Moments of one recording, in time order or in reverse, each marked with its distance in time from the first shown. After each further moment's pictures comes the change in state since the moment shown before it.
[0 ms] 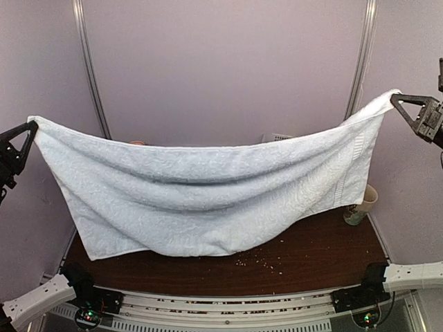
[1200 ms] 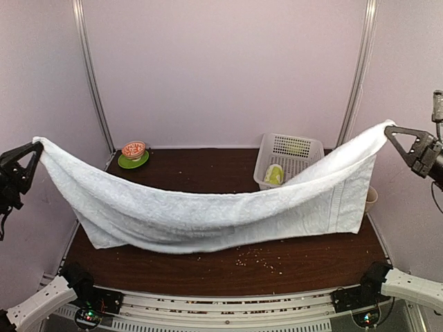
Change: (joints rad) left arm 0.014 -0.109 -0.122 0.005 0.092 0.037; right arm -0.273 -0.206 -0.309 0.107 -0.394 0.004
